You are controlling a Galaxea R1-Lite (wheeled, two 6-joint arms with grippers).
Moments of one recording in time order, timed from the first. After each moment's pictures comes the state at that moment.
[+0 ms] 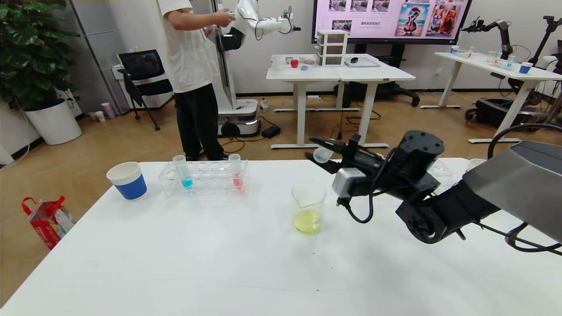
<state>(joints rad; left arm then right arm) -0.01 0.00 0.00 0.00 -0.02 0.03 0.40 2.21 -1.08 -1.39 0.62 -1.10</state>
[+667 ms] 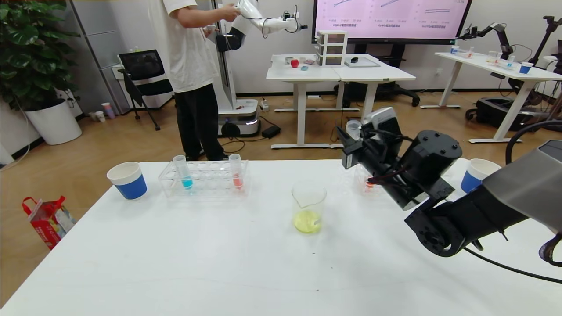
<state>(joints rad) -0.01 0.00 0.00 0.00 -0.02 0.03 0.45 2.12 -0.97 -1.39 -0.07 -0.23</state>
